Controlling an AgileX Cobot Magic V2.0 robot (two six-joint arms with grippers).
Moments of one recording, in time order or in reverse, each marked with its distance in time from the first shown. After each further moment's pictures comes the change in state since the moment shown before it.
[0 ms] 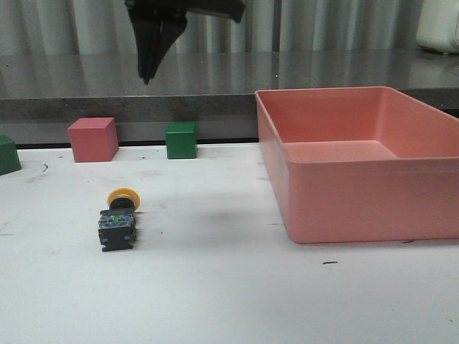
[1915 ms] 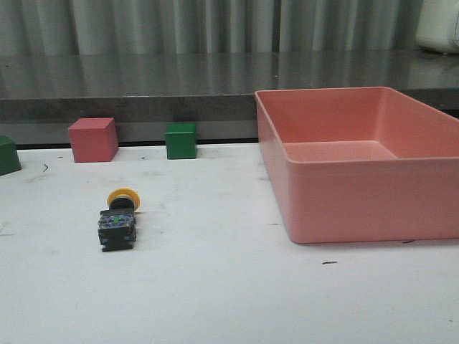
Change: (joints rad) left arm 0.000 0.000 0.000 0.000 0.000 0.000; right arm -0.685 -1.939 1.848 -0.124 -0.707 -0.267
